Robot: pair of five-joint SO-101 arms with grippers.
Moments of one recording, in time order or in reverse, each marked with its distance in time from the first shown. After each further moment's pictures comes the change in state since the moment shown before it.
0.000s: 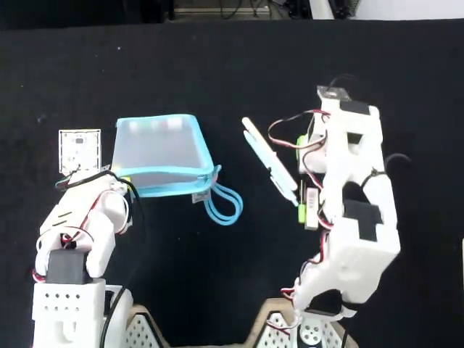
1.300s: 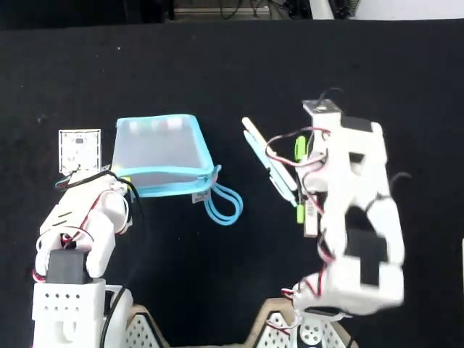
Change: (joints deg) left arm 0.0 0.0 0.0 0.0 0.0; right arm -0.1 -21.4 20.0 -1.9 10.5
